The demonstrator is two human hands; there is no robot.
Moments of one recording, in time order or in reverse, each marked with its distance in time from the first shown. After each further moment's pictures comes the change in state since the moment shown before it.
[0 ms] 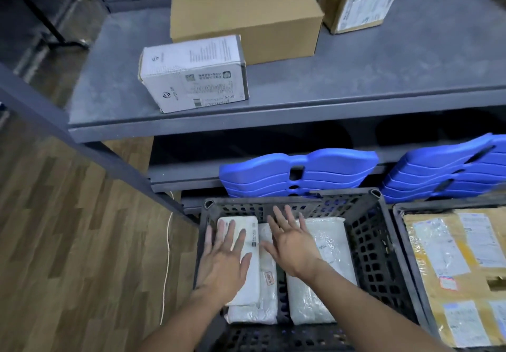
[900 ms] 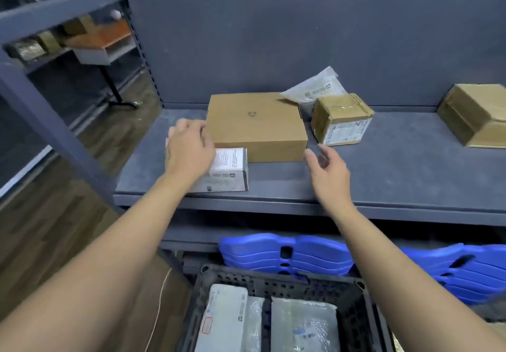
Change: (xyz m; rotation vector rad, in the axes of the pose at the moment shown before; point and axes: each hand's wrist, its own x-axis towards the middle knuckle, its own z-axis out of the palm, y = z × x) left_hand 0.104 -0.055 -0.375 -0.514 0.801 -0.338; right_hand 0.036 0.043 -0.344 0.977 0.768 0.135
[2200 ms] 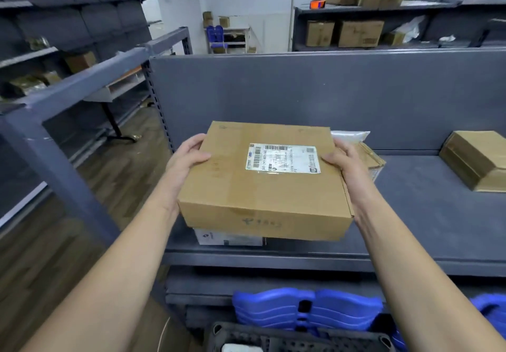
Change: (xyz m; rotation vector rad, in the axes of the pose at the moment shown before) left_hand 0.069 -0.015 -0.066 -1.244 -0.267 -0.289; right_hand 0.046 -0.119 -0.008 0.821 -0.251 0.203
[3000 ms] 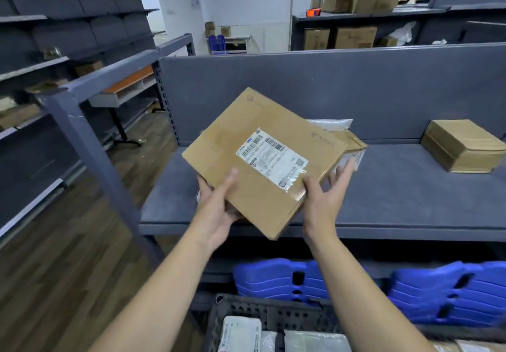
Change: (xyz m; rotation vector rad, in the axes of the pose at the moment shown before) left_hand -0.129 -0.062 0.049 -0.231 0.003 -0.069; right_hand -0.104 0.074 0.019 -0.106 0.360 -0.405
